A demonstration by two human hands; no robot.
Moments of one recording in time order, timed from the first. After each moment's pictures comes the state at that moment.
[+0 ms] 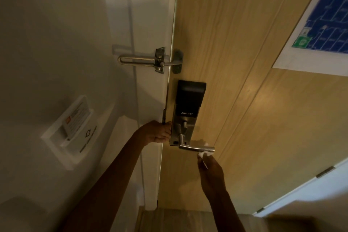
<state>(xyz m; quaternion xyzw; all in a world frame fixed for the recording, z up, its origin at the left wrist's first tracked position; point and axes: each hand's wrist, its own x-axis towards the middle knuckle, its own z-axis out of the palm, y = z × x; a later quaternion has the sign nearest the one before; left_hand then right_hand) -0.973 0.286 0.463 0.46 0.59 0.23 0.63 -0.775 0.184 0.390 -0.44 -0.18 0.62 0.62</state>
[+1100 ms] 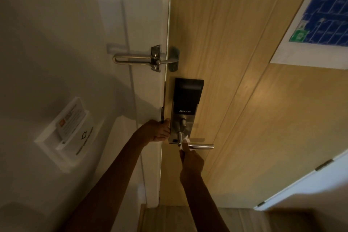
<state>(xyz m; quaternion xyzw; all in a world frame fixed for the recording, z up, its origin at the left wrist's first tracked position) -0.971 0.293 0.453 0.43 0.60 0.23 0.63 -0.844 0.204 0.413 -0.60 -0.09 0.54 0.58</state>
